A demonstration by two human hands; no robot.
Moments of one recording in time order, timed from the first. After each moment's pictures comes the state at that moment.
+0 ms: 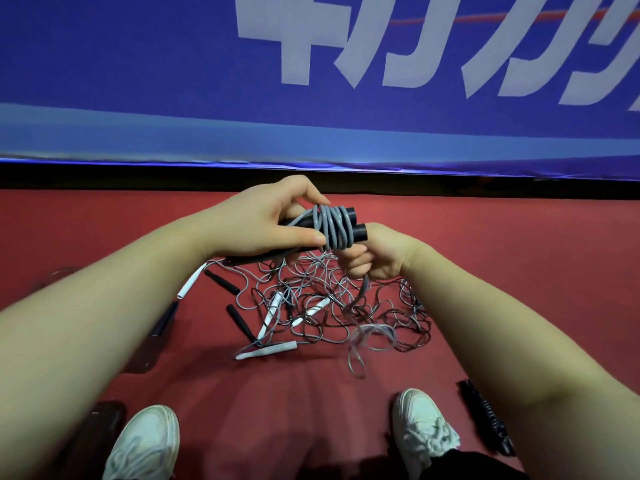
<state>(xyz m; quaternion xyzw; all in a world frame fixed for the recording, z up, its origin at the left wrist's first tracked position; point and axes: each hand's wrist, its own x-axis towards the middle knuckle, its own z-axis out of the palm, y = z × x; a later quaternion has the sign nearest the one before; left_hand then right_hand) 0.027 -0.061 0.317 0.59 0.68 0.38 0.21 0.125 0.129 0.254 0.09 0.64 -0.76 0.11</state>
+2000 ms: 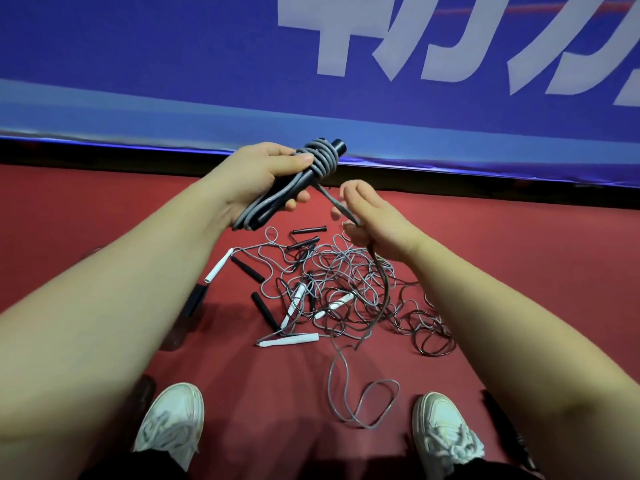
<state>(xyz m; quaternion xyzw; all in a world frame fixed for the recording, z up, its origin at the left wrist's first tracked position) -0.010 -0.071 0.323 0.29 0.65 0.64 0.29 0.088 0.094 0.260 0.08 0.73 -0.67 -0.08</state>
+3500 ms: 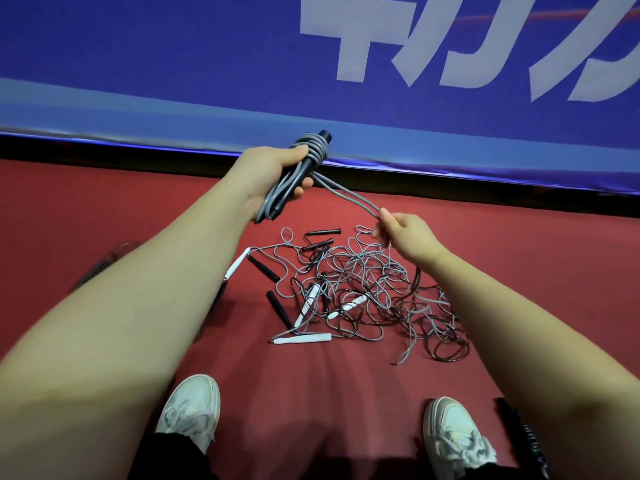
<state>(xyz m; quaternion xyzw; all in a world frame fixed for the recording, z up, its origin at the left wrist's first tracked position) -0.024 -0.076 0.324 0.16 0.63 0.72 0.25 0.097 0.122 0.239 0.20 0.90 -0.36 -0.14</state>
